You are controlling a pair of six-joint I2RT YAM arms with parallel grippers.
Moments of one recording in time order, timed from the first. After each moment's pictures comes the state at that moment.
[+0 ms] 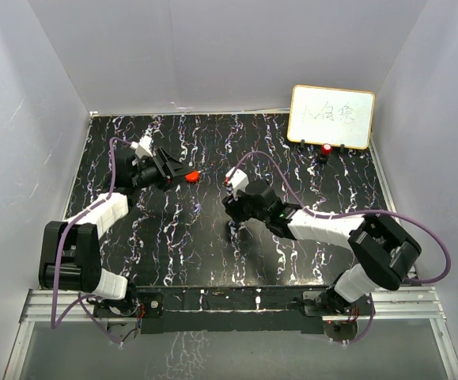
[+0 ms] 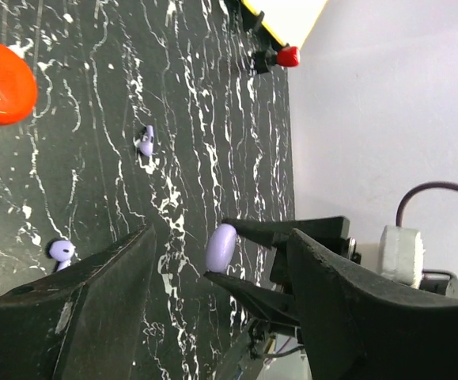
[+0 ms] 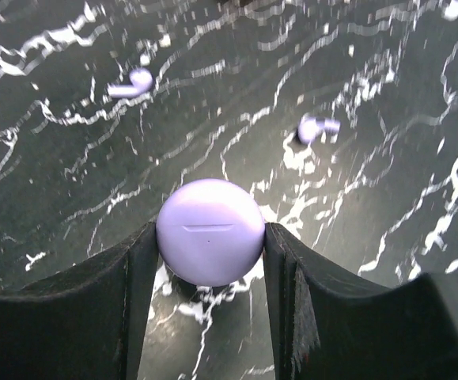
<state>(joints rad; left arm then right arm) -0.10 1.43 0.75 0.24 0.72 -0.87 0.82 1.50 0.74 0.20 0.07 -0.04</state>
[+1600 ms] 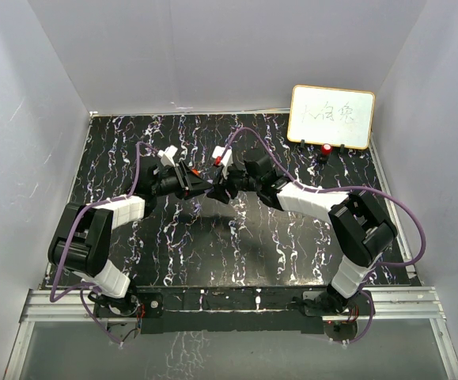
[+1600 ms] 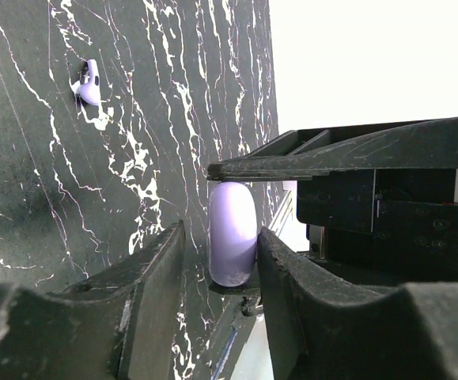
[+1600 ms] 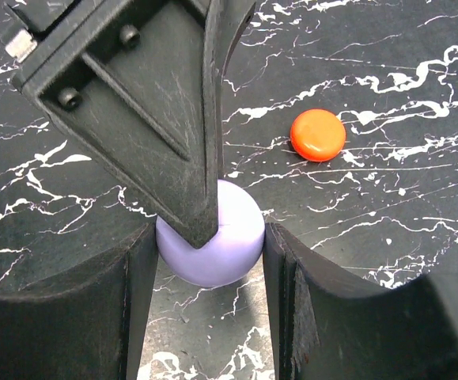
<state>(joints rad) -0.26 1.58 0.69 0.48 0.80 -0.94 0.66 1.71 1.03 0.28 -0.53 -0.23</state>
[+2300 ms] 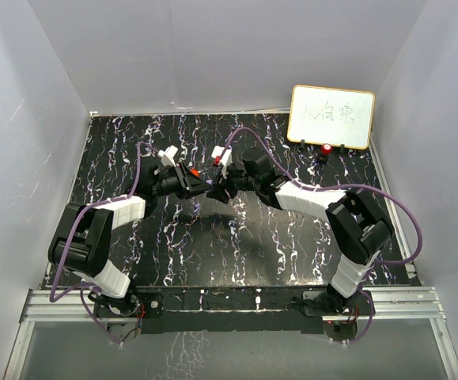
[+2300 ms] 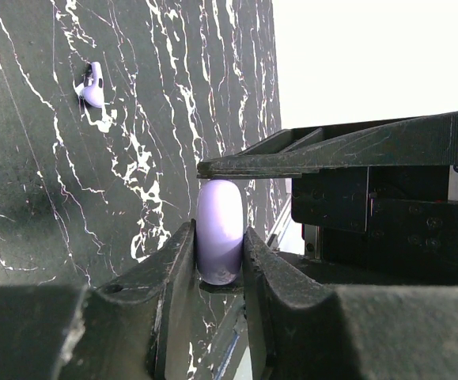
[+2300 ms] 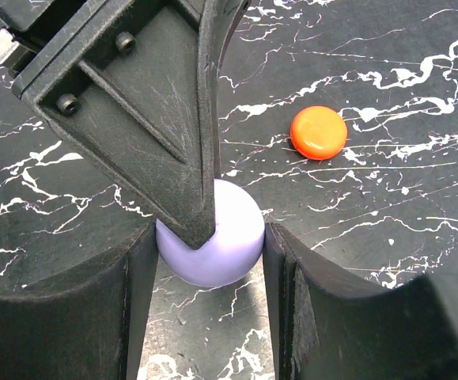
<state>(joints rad) -0.26 1.58 0.69 0.48 0.78 -0.94 0.66 1.73 1.05 0.28 -0.53 -0.24</state>
